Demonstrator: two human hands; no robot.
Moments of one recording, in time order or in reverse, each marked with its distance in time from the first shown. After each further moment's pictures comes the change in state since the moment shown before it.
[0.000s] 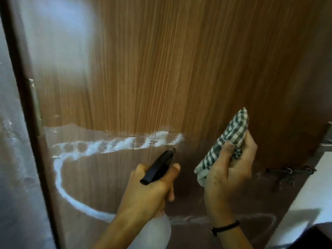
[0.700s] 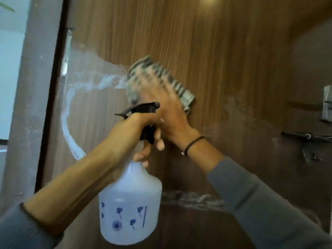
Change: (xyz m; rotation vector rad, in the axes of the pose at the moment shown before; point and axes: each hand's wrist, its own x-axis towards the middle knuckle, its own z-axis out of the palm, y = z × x) left_hand 0.016 -0.095 -0.031 0.223 -0.022 0.315; right_hand -0.060 0.067 0.095 -0.384 -0.482 -1.183
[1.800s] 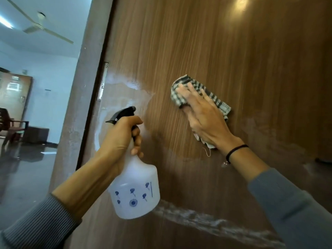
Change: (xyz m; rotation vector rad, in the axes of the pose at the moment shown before) left_hand -0.035 0.012 -0.023 -0.361 0.470 0.077; right_hand 0.003 0.062 -0.039 0.292 -0.007 0.037
